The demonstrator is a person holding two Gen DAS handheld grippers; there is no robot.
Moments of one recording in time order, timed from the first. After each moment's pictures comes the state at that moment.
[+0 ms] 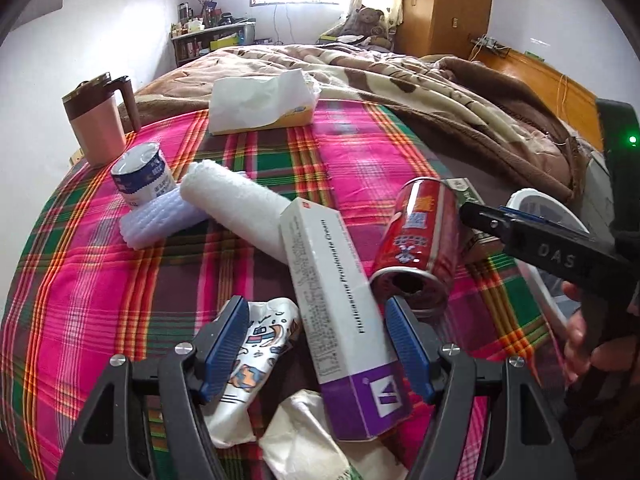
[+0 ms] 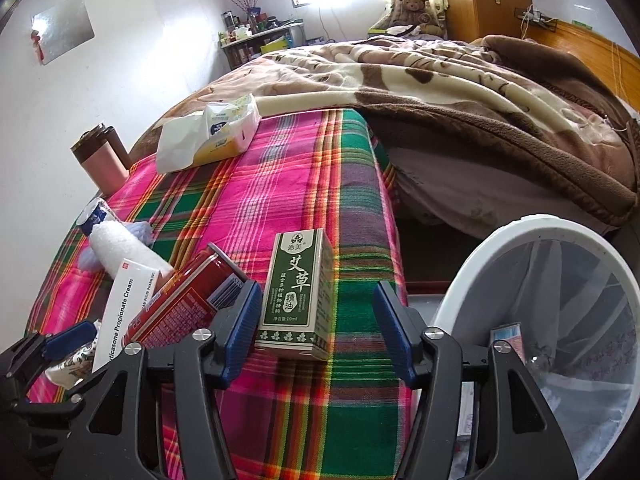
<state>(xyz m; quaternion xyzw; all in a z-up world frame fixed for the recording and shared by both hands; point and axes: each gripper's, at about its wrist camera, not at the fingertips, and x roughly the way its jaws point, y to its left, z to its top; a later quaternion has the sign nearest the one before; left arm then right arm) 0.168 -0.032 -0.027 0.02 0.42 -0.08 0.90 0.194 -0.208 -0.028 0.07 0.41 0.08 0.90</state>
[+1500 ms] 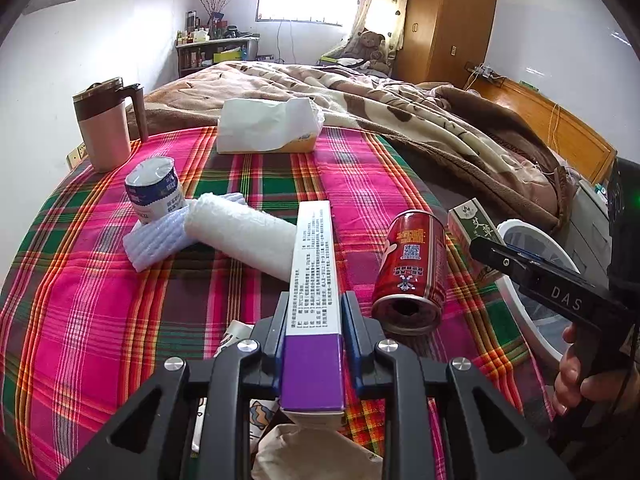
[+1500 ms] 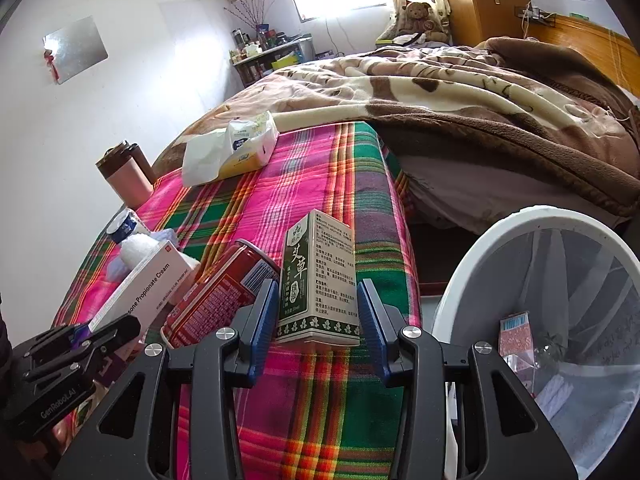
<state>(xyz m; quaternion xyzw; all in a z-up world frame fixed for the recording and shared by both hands) 0.165 -0.018 -0.013 -0.03 0.39 -0.10 0.92 0.174 -0.213 -0.020 0.10 0.38 0.10 0.91</state>
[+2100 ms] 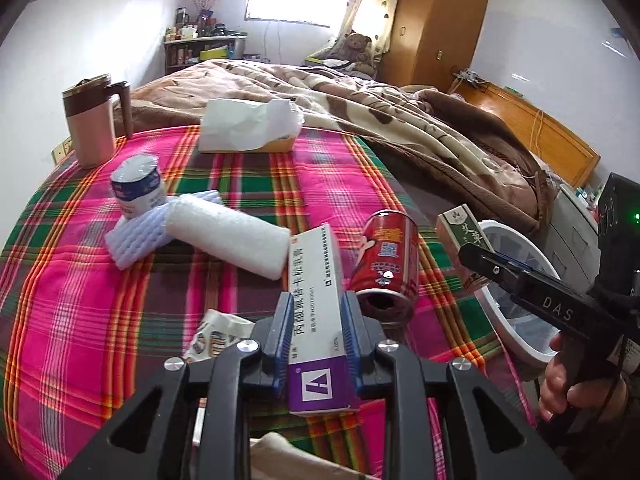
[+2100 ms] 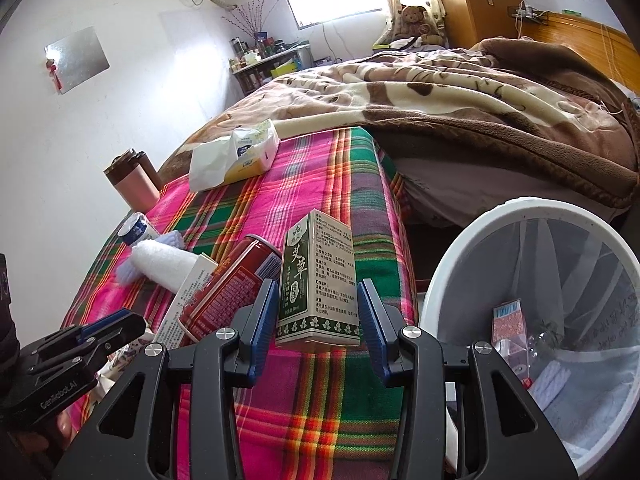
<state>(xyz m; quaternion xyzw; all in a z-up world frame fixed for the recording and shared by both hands) 0.157 -0.024 -0.010 -0.04 0.39 -0.13 0.91 0.160 -0.217 -0.016 0.12 0.37 0.10 0.92</state>
